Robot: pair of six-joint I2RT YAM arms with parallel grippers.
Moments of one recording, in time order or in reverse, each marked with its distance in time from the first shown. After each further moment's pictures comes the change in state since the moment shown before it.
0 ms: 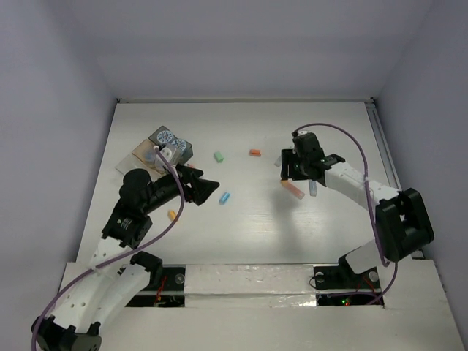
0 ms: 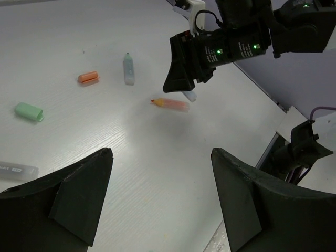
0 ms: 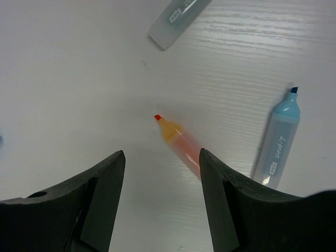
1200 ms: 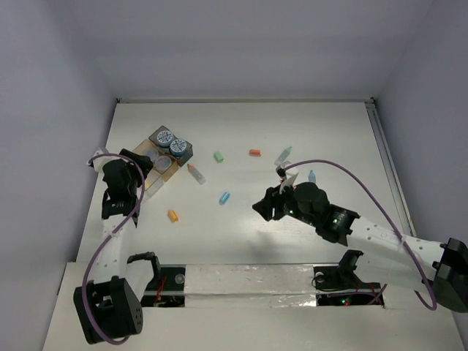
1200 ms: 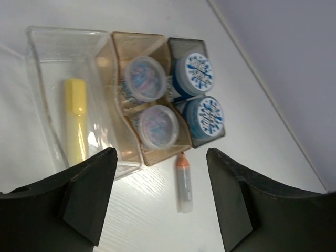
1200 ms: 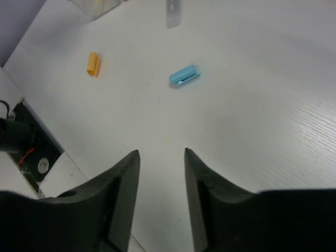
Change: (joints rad) left arm 0.573 0.275 -0.124 0.098 -0.563 -0.443; right arm 0.481 -0.522 -0.422 0.426 -0.035 0.100
